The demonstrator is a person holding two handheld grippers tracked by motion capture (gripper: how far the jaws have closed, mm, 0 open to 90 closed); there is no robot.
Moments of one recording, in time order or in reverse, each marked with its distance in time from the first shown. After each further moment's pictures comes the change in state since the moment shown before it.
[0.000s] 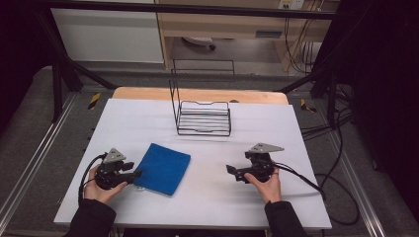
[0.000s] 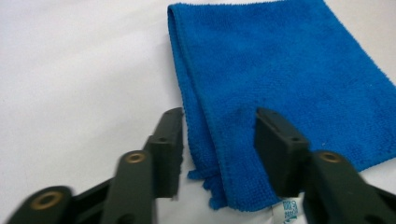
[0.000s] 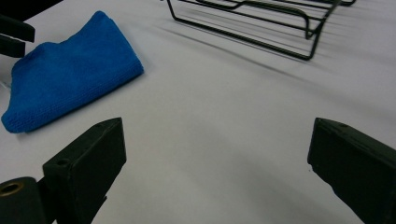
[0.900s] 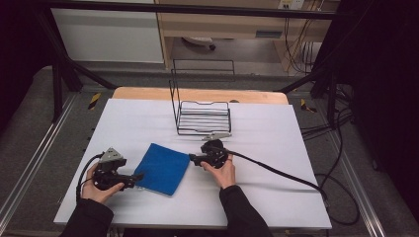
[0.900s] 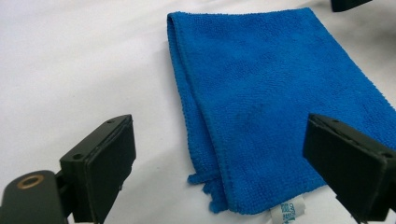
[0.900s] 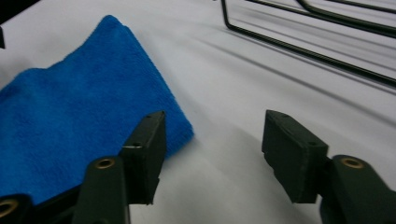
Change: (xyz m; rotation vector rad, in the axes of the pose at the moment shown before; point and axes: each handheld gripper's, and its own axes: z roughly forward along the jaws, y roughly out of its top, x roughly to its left) left arm 0.005 -0.002 -0.002 -0.032 -0.028 -0.025; right arm 0.055 0.040 0.114 0.089 0.036 0.017
